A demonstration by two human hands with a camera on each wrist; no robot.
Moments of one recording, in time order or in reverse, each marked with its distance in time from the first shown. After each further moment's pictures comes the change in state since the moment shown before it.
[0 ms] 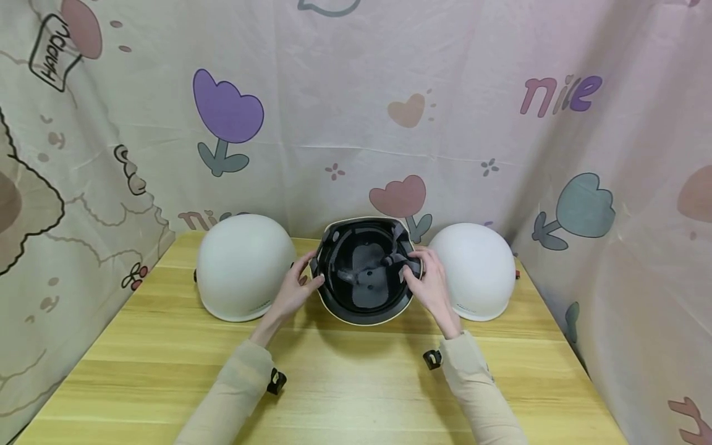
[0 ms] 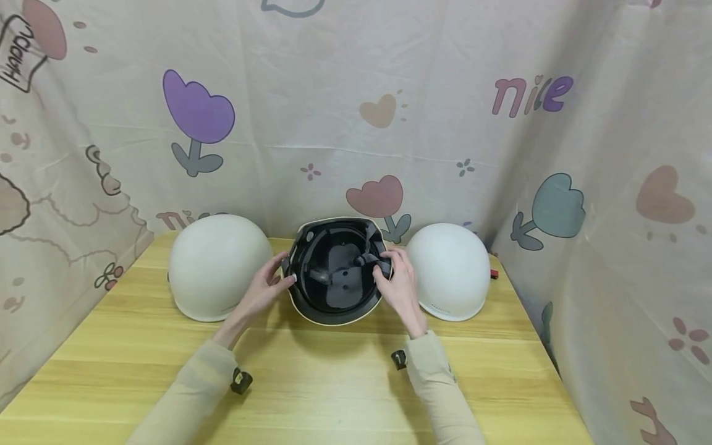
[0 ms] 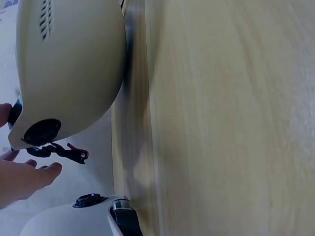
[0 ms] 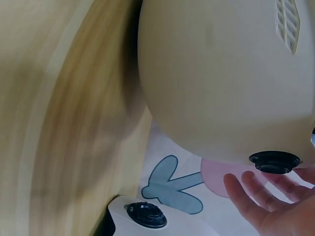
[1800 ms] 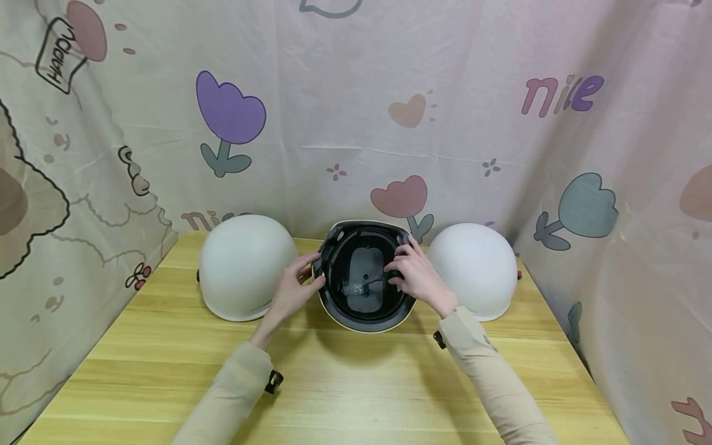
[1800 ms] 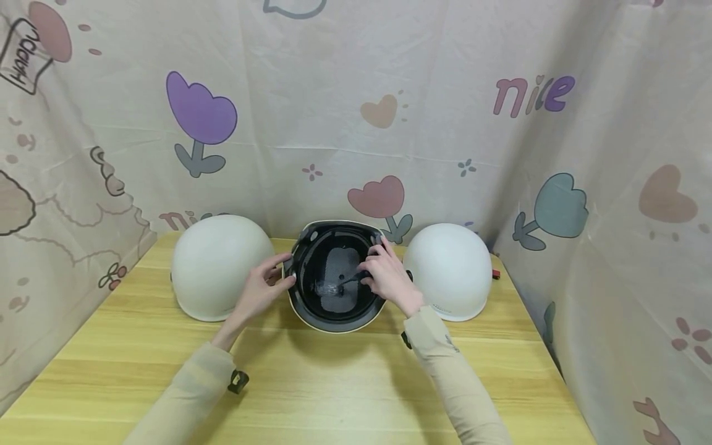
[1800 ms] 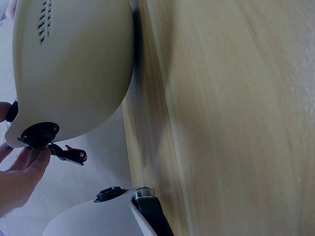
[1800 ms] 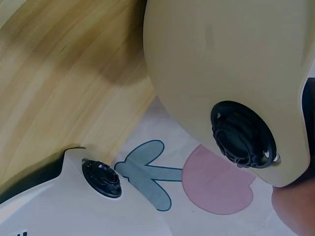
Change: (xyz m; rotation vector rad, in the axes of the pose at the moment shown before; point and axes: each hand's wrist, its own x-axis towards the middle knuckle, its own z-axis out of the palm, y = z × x) left_hand -0.008 0.012 -0.003 0.118 0.085 0.166; right_hand 0.030 -0.014 0.001 -0.492 -0.476 -0.563
